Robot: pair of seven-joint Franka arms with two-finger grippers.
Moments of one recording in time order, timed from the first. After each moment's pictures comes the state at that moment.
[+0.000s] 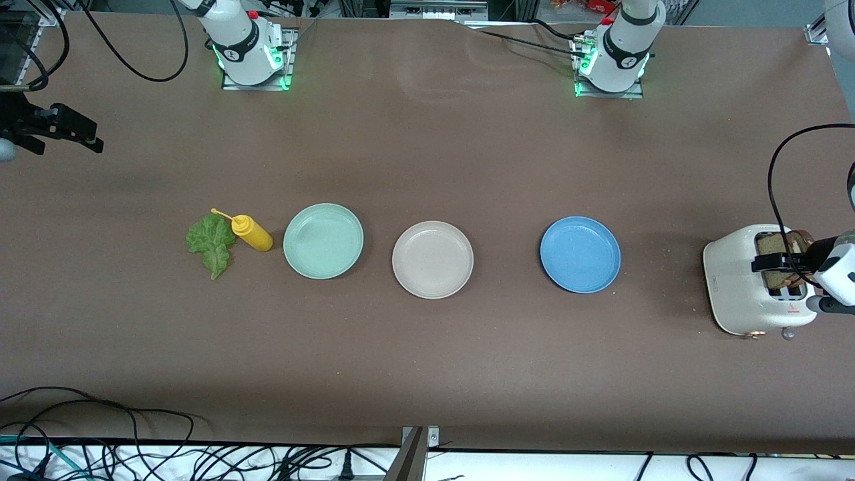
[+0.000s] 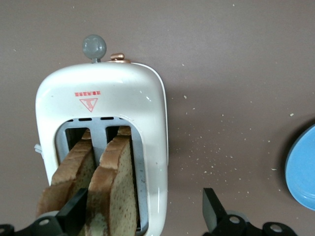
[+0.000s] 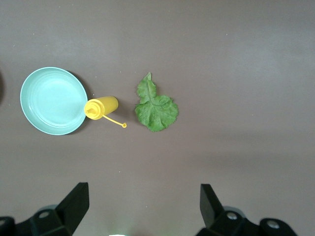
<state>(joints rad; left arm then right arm) 0.23 0.54 0.04 -1.43 0.04 1.83 0.28 0.03 -0.05 -0.09 -1.67 0.00 1.57 -0.11</state>
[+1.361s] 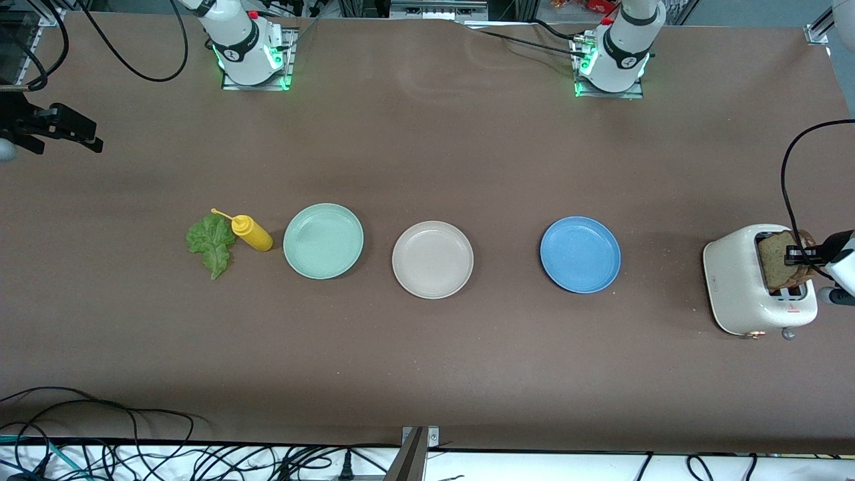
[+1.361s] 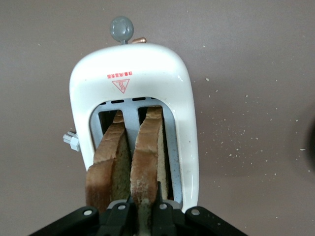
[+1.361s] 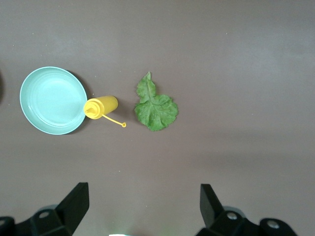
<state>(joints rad) 0.25 0.52 0.05 -1.42 0.11 1.79 0.36 0.03 -0.05 -0.09 -1.67 0.00 1.57 -0.11</state>
